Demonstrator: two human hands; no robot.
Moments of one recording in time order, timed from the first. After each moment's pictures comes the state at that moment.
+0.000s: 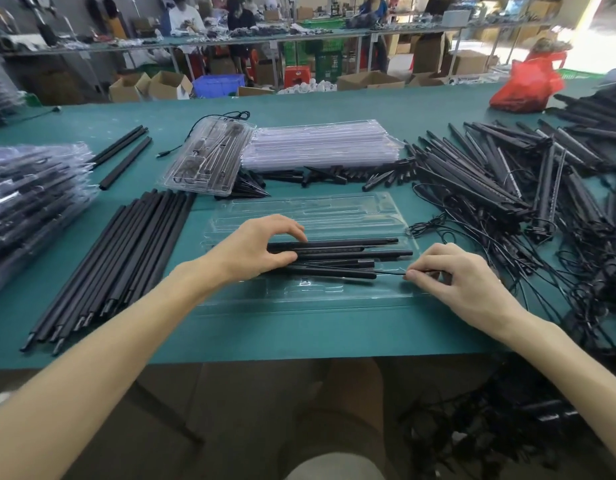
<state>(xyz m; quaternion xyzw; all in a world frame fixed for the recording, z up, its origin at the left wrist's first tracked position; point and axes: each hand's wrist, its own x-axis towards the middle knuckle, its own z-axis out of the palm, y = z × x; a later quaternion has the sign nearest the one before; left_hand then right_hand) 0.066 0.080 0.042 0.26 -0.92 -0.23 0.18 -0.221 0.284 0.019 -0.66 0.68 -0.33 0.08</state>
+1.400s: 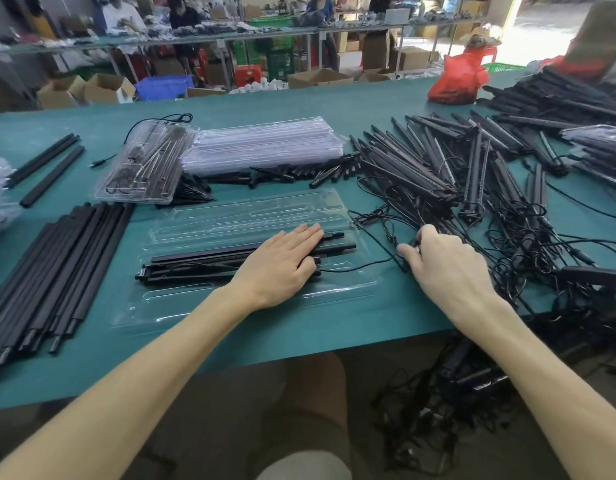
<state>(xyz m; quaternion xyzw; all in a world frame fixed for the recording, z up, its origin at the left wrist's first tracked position) -0.030 0.125 0.000 0.24 -0.96 -0.10 0.07 -0.228 0.306 0.038 -0.44 0.89 -0.14 -0.04</state>
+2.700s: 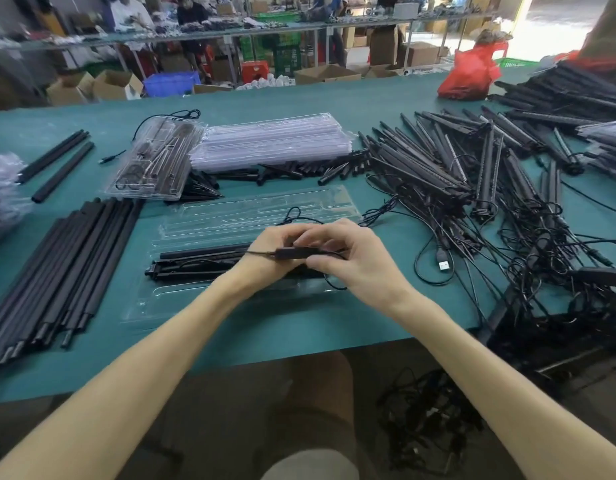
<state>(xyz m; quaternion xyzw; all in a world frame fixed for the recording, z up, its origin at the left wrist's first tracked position) -0.022 0.112 0.009 0.22 -0.86 -0.39 0.24 -0.148 0.255 0.044 -0.58 0.59 -0.51 0.23</state>
